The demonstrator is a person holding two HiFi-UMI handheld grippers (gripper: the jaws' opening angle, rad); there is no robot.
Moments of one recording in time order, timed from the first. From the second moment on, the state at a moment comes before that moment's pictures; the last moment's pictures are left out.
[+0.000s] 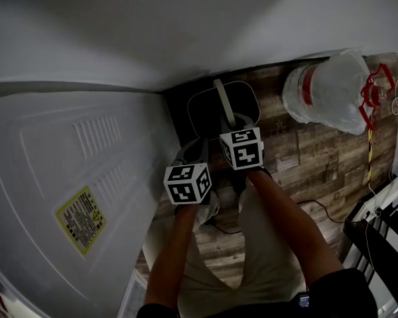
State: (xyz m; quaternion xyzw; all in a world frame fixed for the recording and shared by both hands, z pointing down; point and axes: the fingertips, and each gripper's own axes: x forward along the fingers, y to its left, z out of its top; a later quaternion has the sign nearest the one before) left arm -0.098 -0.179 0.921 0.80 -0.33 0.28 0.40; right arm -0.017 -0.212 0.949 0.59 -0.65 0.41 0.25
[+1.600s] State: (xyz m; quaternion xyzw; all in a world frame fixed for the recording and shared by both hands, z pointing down) left arm 0.010 -0.120 0.950 0.80 -0.24 0.34 0.42; right arm 0.074 -0.135 0.989 0.59 -0.61 0.47 0.25
